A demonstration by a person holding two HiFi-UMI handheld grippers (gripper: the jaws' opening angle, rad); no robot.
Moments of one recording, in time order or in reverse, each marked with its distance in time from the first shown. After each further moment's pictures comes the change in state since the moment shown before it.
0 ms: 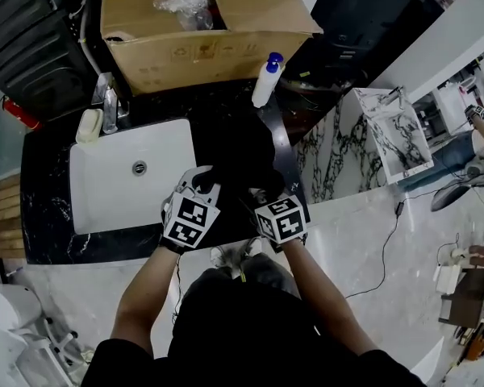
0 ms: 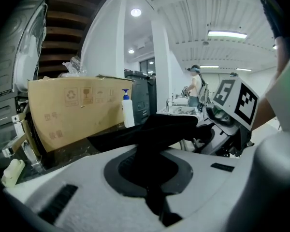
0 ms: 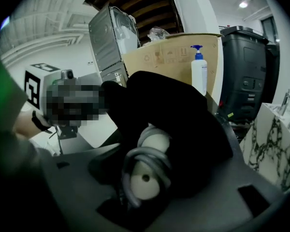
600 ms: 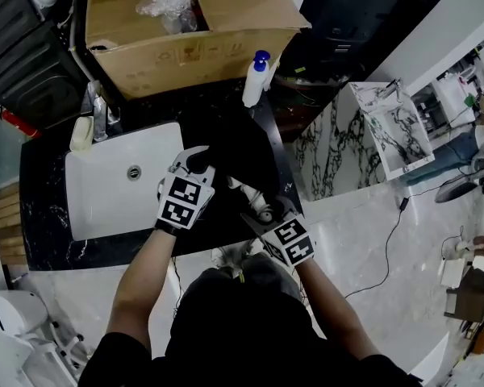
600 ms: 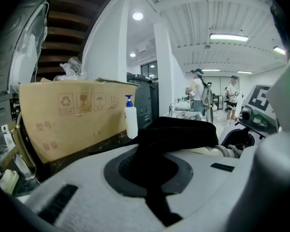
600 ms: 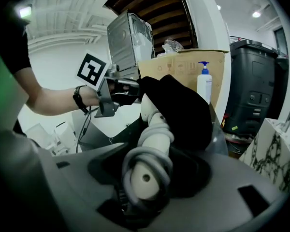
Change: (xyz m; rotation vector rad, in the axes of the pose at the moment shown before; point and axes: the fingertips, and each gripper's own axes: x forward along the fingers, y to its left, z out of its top) left arm 0.035 0.025 0.043 -0.002 -0.042 0.005; right arm -0.048 0.011 -0.007 -0.142 -0.069 0.072
